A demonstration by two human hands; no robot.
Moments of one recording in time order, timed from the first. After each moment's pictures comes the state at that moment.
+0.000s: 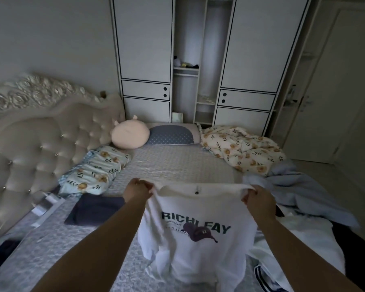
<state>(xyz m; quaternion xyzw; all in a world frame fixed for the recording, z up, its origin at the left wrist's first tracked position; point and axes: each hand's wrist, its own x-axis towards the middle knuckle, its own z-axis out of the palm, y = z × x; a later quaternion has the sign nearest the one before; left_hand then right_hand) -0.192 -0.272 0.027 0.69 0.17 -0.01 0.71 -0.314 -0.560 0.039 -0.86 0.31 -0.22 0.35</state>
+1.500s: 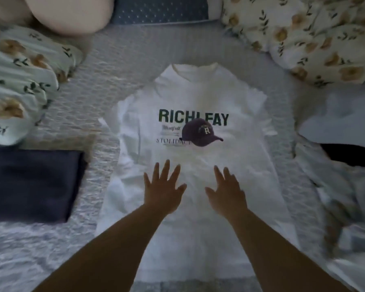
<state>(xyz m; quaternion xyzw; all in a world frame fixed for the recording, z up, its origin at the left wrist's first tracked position) 0.105 -0.409 -0.427 0.96 -0.17 -0.21 0.05 0.046 -0.572 -0.395 -0.93 0.24 0.23 0.19</state>
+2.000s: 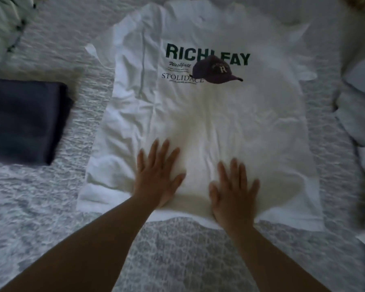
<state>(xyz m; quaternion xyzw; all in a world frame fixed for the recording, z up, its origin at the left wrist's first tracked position) 0.032 -0.369 -0.524 0.97 -0.20 -0.14 0.02 -0.061 -0.546 -0.507 -0.97 0.18 0.10 0.09</state>
